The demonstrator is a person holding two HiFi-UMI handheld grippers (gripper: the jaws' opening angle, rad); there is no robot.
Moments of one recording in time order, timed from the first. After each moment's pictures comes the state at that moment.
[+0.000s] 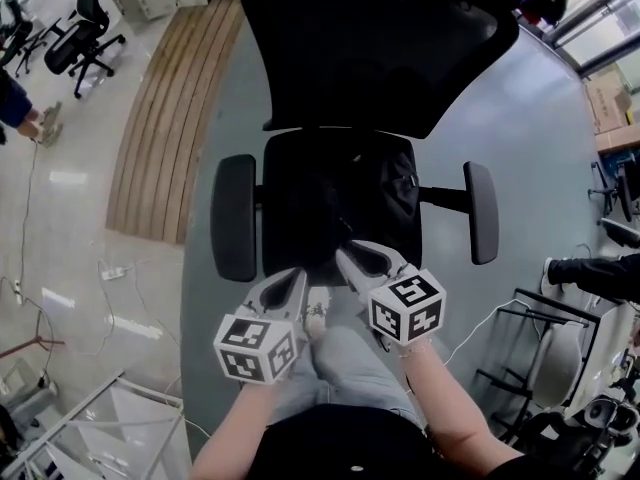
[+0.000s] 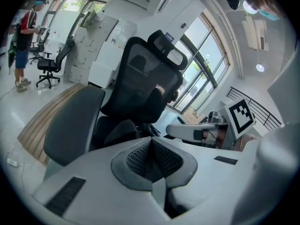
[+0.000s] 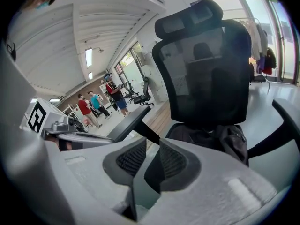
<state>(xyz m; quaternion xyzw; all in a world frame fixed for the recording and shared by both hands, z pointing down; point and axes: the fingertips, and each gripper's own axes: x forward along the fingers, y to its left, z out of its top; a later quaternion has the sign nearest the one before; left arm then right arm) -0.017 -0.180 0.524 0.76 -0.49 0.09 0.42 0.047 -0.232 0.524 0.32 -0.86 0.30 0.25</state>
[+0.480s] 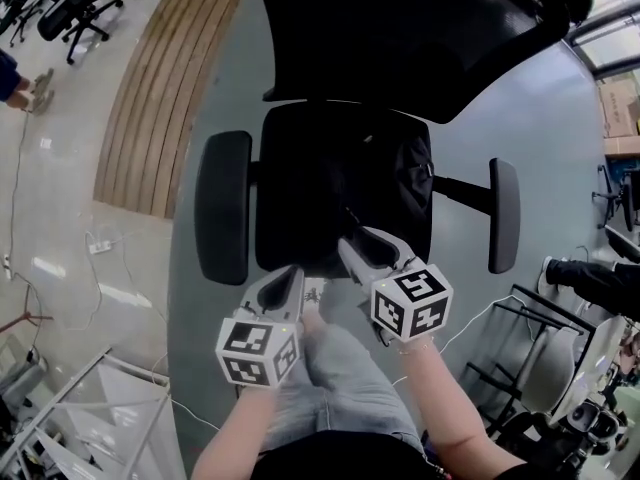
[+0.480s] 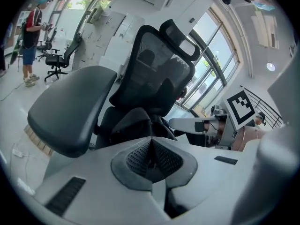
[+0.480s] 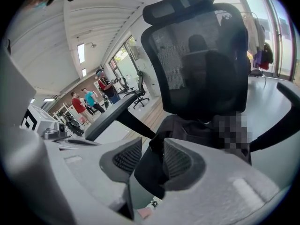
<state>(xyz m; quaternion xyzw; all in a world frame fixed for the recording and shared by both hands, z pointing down) -0.022 -0.184 0.597 0.73 -0.52 0.11 0.44 0.052 -0.257 0.594 0.33 -0.84 0.32 0.28</state>
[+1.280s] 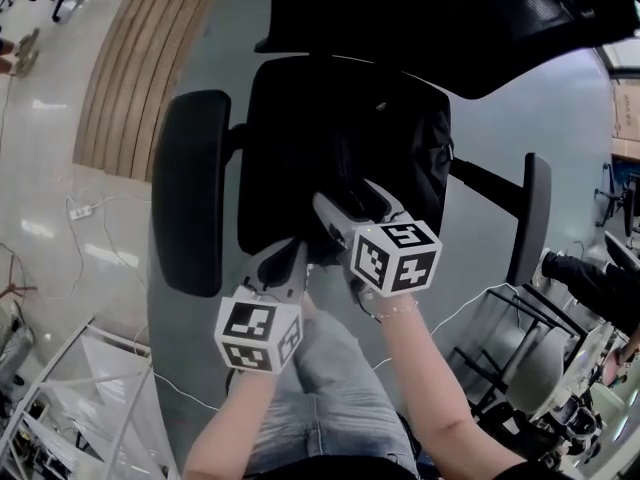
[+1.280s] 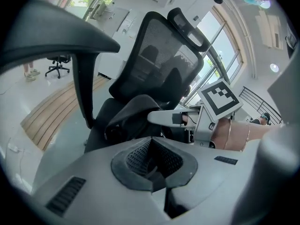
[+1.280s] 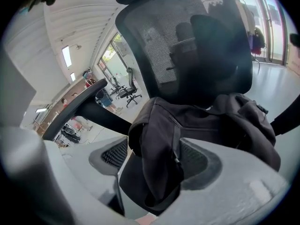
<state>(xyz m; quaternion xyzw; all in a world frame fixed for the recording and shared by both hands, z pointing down) -0.002 -0.215 0.687 0.72 -0.52 0.11 0.44 0.037 -0.310 0.713 0.36 -0.81 0.37 0.28</state>
